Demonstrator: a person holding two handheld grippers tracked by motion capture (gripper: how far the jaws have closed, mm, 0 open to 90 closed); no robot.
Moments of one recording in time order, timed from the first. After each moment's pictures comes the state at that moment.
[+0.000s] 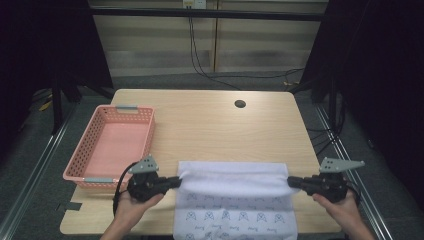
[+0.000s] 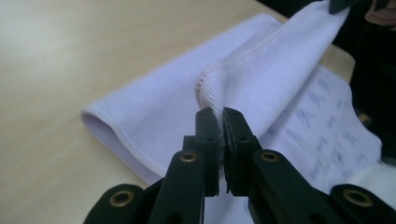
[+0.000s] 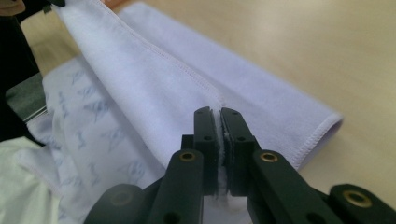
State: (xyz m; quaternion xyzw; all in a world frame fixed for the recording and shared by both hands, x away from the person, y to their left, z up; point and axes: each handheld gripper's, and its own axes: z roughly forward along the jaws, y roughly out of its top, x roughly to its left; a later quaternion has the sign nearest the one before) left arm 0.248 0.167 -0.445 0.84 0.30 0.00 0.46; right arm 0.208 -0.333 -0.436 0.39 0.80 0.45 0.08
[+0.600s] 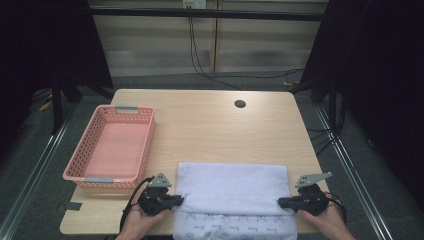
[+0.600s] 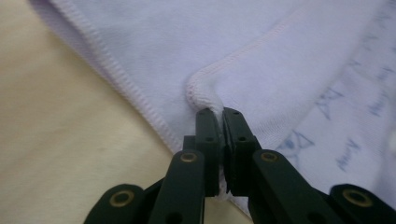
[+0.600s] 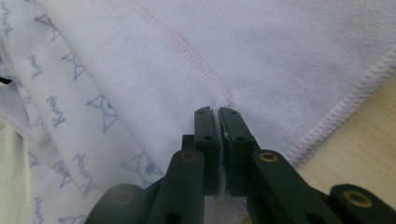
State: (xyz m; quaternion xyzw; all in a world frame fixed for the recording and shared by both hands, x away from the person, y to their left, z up) left arm 0.250 0.151 -0.492 0.87 0.33 0.00 0.37; right arm 0.209 -0.310 -0.489 0.41 0.85 0.33 0.02
